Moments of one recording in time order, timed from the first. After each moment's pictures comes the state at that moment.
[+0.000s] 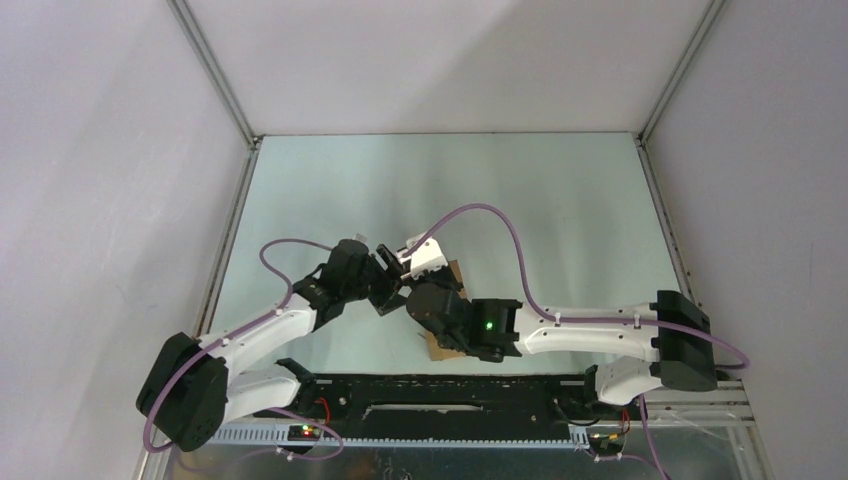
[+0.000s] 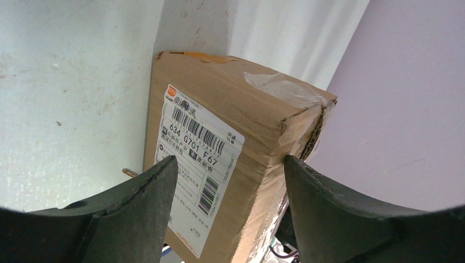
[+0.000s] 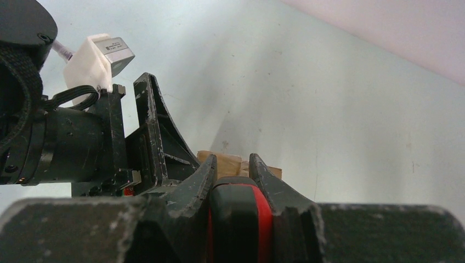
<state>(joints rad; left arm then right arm) -0.58 1.12 0.51 -0.10 0.25 -1.31 1.38 1.46 1.07 -0.02 1.01 0.18</state>
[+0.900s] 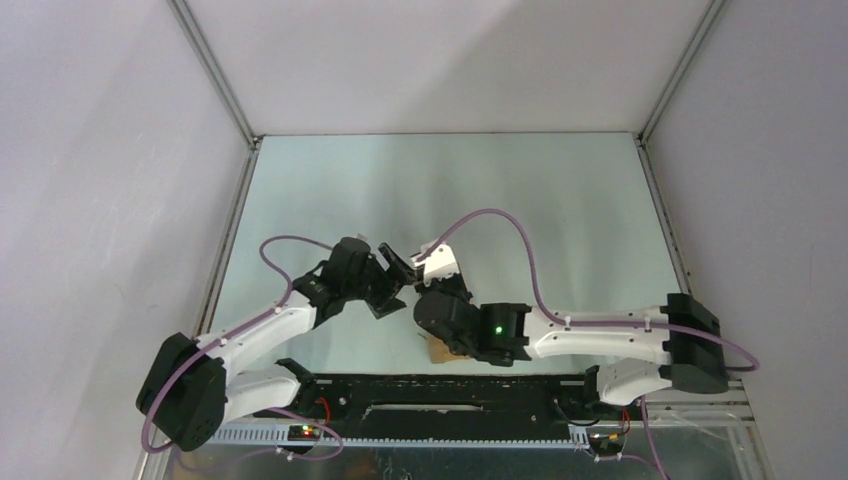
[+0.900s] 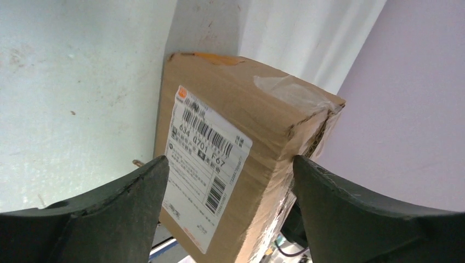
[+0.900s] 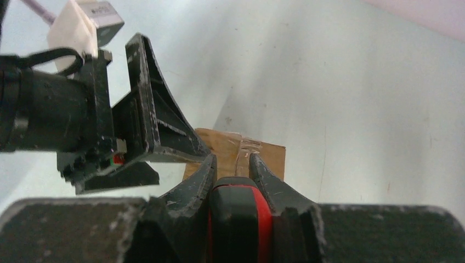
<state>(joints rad) -0.58 1.12 0.53 -0.15 0.24 -1.30 1.39 1.44 1.04 -0.14 1.00 0.33</state>
